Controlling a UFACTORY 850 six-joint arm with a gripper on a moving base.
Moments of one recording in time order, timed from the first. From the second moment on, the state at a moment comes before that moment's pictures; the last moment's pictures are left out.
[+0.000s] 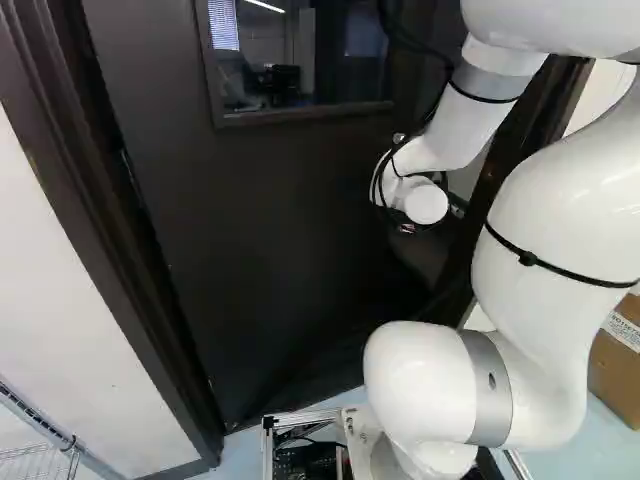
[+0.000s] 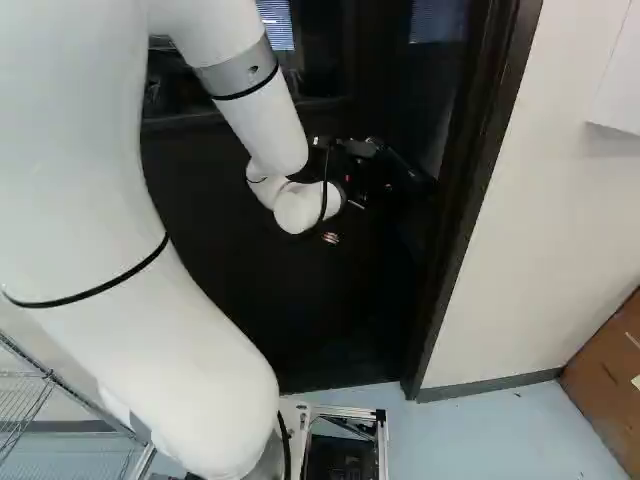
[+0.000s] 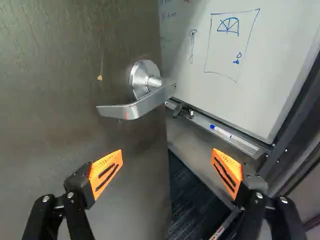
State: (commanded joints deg) arm -16.0 -1.1 -28.7 9.2 50.3 0.0
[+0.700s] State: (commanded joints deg) arm -12.9 -2.2 -29.8 12.8 50.3 0.0
